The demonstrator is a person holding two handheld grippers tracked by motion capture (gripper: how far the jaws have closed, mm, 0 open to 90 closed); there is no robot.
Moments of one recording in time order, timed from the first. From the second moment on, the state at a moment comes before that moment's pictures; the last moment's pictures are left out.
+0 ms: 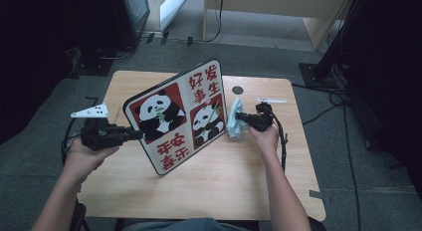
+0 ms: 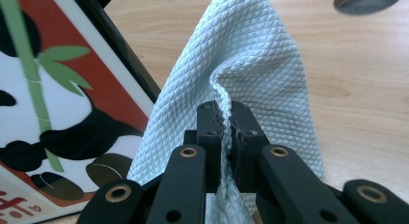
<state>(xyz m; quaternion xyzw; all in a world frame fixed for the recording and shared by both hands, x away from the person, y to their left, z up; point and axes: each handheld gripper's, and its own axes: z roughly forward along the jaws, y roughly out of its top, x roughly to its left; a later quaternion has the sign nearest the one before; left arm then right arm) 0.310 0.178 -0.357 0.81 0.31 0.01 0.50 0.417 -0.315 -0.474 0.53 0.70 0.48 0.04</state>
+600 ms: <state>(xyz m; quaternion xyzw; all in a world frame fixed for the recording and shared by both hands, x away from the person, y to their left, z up) 0.309 0.181 -0.353 0.81 0.31 0.01 0.49 0.393 -0.310 -0.436 0.49 0.73 0.48 0.09</state>
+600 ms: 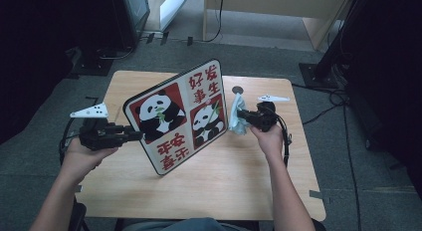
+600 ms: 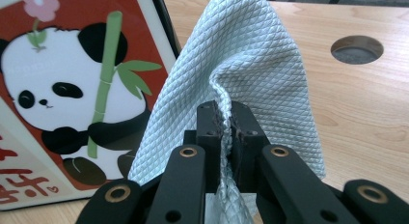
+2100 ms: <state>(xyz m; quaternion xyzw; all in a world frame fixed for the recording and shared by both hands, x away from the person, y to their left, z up) 0.353 0.217 -0.418 0.82 0.39 0.08 0.42 0.378 -0.418 -0.487 0.60 0.69 0.38 0.16</state>
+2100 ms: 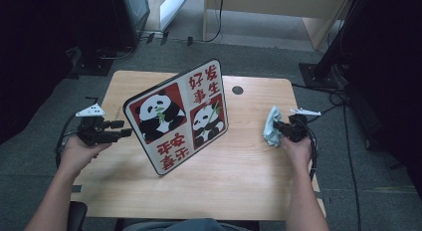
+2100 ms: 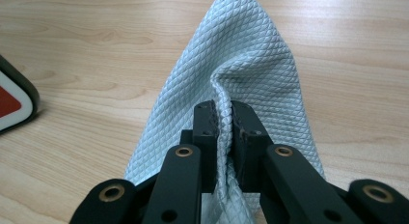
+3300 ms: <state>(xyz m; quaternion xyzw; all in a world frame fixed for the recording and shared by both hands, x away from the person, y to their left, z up) 0.371 0.214 -0.445 0.82 0.41 0.07 0.40 0.326 -0.389 -0.469 0.54 0.71 0.41 0.20</state>
